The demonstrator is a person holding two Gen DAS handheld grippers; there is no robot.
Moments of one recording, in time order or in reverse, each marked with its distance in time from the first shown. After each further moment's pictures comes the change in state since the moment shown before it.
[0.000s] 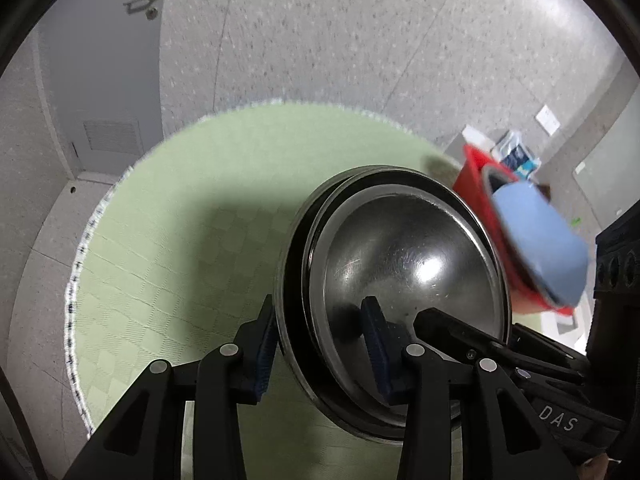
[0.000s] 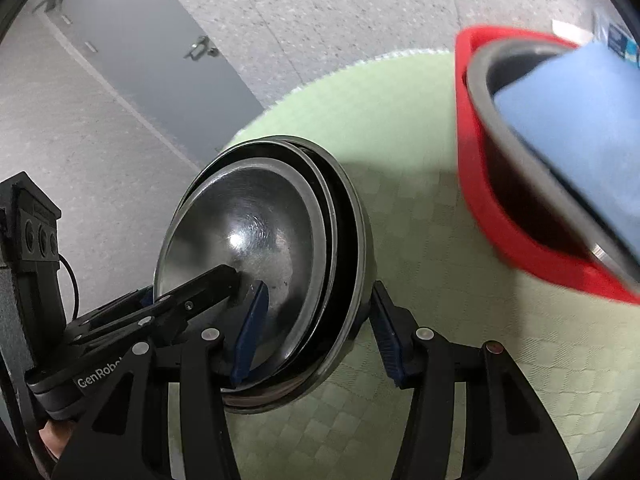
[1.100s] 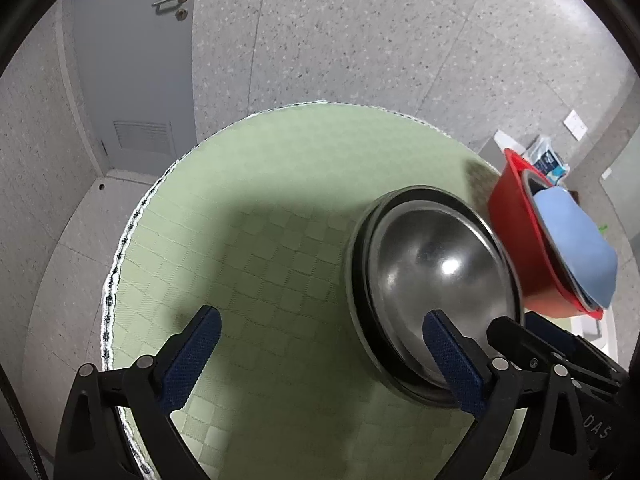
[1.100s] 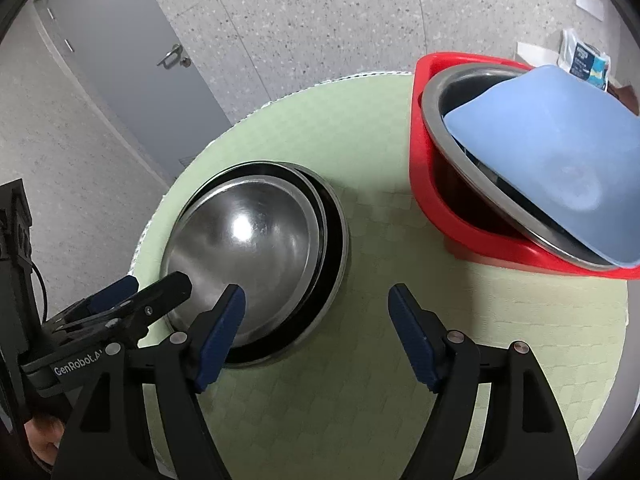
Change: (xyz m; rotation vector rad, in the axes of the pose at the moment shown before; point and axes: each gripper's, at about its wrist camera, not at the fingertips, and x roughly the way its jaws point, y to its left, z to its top) left arm -0.008 0.002 -0.033 -0.021 0.017 0.106; right arm -0.005 0.010 -0.009 0.000 -0.054 -0.186
